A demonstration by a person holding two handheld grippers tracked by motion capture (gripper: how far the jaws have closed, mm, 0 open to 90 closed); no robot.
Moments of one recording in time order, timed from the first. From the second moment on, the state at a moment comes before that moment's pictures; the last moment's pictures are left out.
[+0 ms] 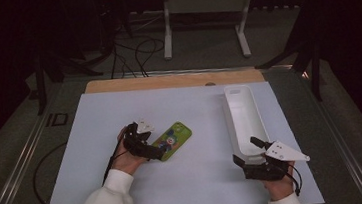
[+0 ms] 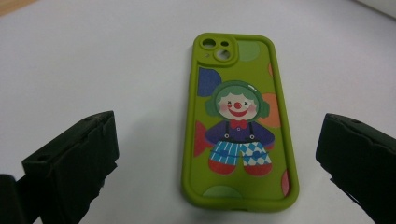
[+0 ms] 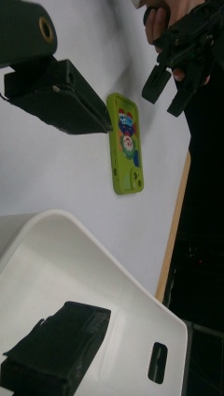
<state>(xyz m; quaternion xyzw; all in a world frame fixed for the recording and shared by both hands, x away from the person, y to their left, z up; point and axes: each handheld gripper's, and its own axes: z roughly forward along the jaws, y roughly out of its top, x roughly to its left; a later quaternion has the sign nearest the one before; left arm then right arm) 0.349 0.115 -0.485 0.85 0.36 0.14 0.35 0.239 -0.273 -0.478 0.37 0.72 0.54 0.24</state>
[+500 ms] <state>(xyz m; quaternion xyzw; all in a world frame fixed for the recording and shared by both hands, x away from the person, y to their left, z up) 0.357 0.102 -0.502 0.86 0.37 0.12 0.33 0.240 -0.272 -0.478 0.36 0.72 0.54 0.24</state>
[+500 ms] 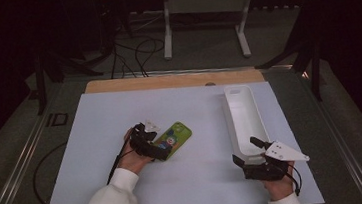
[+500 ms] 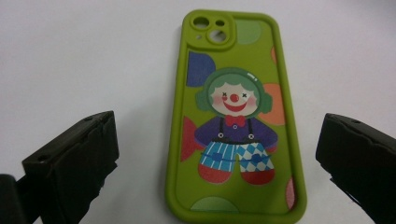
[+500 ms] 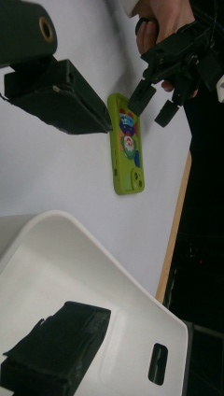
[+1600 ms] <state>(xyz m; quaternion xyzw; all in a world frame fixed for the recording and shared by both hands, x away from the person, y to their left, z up) 0.355 0.087 -0.519 0.89 0.36 0.11 0.28 0.240 -0.272 -0.478 0.36 0.72 0.53 0.24</state>
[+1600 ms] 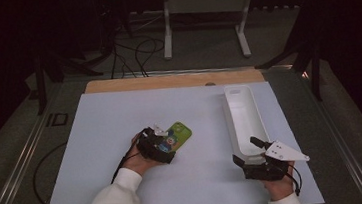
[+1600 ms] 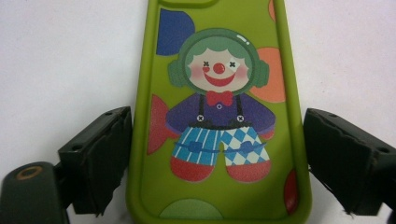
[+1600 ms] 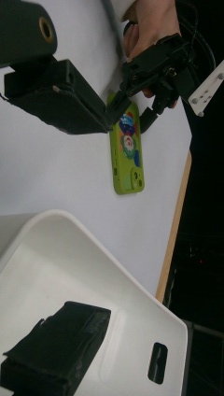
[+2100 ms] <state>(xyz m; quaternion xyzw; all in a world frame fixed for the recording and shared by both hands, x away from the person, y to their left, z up) 0.350 0.085 -0.514 0.88 0.35 0.13 0.28 0.240 -0.272 -0.478 0.36 0.72 0.53 0.24</state>
